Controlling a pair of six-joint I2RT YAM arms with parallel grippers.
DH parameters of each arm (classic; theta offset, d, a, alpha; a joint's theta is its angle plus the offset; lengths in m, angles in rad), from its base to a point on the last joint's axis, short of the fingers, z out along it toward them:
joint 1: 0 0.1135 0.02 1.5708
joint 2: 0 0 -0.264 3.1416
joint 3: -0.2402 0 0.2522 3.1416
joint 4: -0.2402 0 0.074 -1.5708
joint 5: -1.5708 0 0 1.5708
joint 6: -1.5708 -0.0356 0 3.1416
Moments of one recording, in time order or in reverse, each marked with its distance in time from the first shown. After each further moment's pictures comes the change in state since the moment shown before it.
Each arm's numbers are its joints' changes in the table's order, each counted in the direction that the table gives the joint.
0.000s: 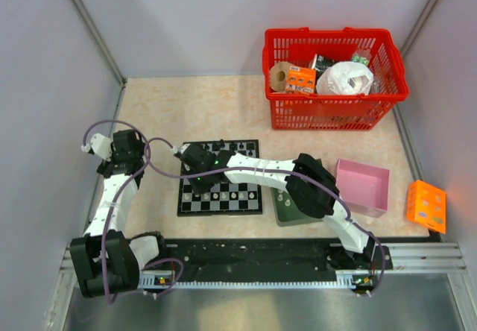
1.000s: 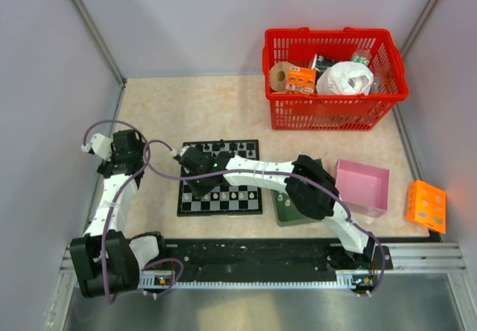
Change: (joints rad) left arm 0.001 0.000 0.000 0.000 -0.007 0.000; right arm 0.018 0.003 0.007 -0.006 -0.022 -0.013
